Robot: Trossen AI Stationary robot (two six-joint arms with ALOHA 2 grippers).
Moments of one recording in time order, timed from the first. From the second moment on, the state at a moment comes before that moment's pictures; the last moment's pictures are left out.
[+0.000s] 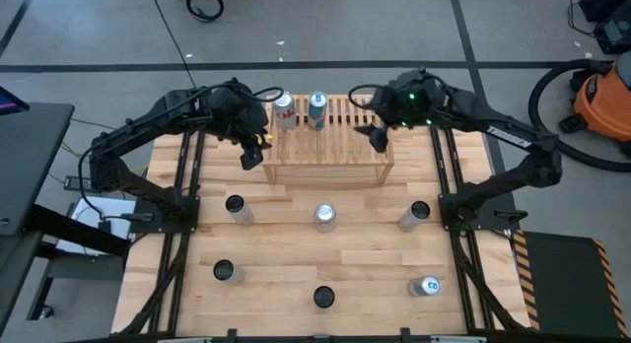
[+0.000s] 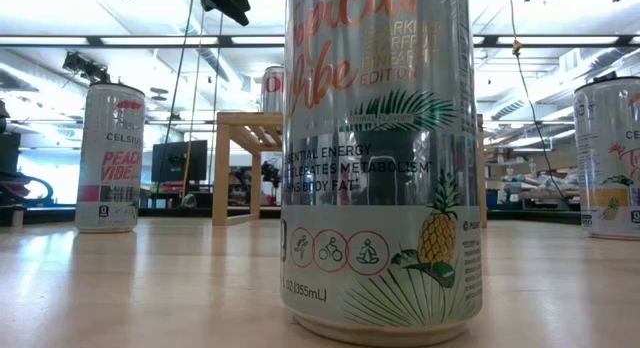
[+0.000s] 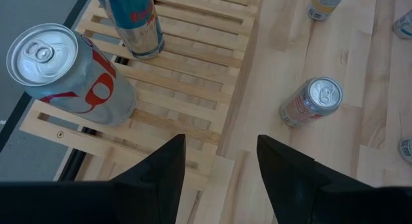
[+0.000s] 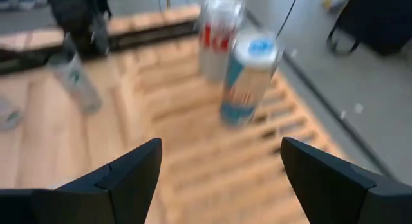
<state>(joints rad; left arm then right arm) 0.33 1.39 1.71 -1.19 -0.02 0.04 -0.37 1.28 1.49 -0.79 0.01 -0.03</state>
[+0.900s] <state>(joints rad) 0.33 1.39 1.71 -1.18 -0.02 0.03 -0.01 1.19 1.49 -1.52 0.16 0.62</state>
